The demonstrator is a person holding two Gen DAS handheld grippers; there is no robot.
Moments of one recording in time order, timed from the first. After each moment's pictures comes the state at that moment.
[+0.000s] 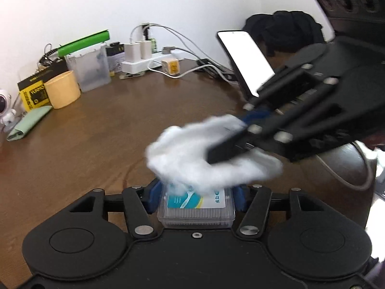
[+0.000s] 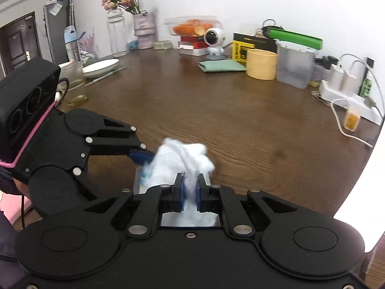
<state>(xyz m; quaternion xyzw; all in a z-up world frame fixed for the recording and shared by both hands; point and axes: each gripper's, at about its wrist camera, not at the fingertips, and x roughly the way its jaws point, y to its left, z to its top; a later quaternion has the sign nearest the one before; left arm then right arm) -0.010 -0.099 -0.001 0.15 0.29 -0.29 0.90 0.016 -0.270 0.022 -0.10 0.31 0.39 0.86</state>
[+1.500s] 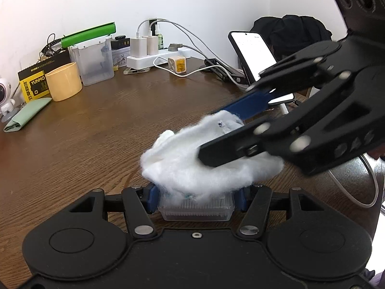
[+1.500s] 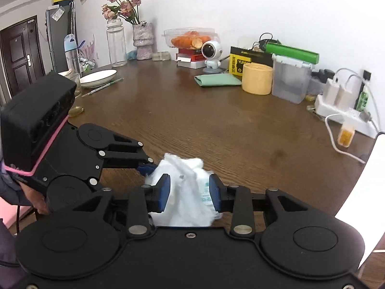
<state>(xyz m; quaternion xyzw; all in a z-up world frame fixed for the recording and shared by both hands) 0.005 -0.097 -0.001 0.12 0.31 -0.29 0.90 0.023 -0.272 0.032 -0.09 0.28 0.39 0.87</state>
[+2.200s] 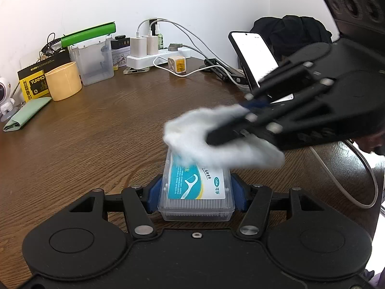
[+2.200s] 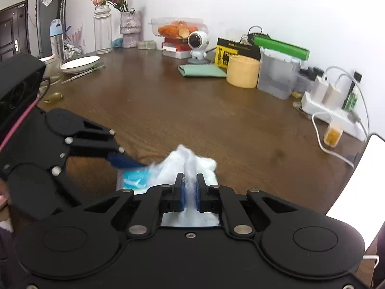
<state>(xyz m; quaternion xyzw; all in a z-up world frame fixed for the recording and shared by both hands) 0.008 -0.097 -0.001 0.12 0.31 -0.29 0.90 0.037 -0.274 0.023 -0.13 0.29 0.35 0.88</state>
